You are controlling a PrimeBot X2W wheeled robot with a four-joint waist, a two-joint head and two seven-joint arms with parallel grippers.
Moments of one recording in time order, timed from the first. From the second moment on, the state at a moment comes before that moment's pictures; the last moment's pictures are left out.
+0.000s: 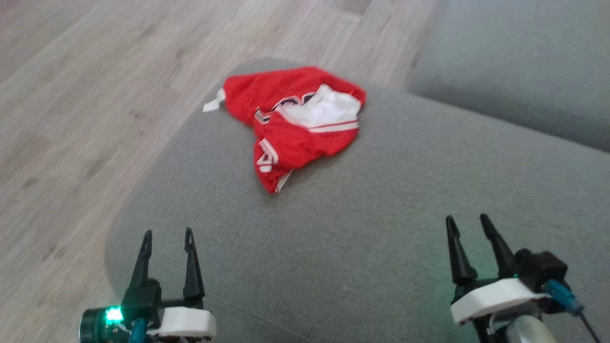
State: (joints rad) left arm 0.01 0.06 -0.16 0.28 -0.11 0.16 -0.26; right arm -0.02 -0.06 0.10 0.38 0.23 0.12 -0.25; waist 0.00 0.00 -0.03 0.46
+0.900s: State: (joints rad) left arm -1.02 0.04 -0.13 0.96 -0.31 -0.10 0.04; right arm -0.22 -0.39 0.00 0.23 0.17 0.12 -0.25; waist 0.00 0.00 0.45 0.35
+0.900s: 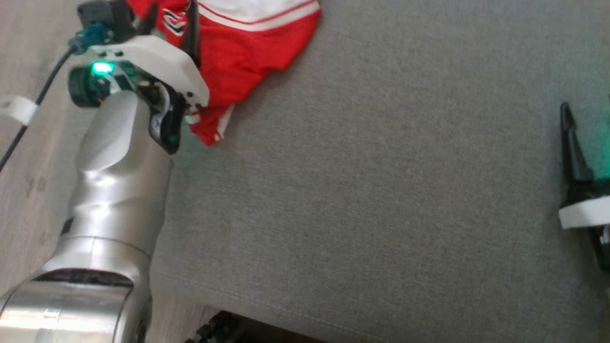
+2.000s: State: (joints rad) left arm -1.11 0.11 -0.66 0.70 -0.62 -0.13 -0.01; right arm -0.10 -0.10 0.02 0.30 0.21 0.12 -0.26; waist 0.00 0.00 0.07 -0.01
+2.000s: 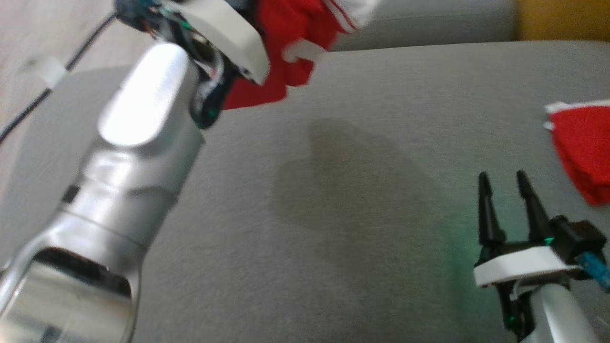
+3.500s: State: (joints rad) left arm 0.21 0.06 -0.29 0.08 -0.13 0.13 -0.26; right arm 0.18 -0.05 0.05 0.28 0.24 0.12 -0.26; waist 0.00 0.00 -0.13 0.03
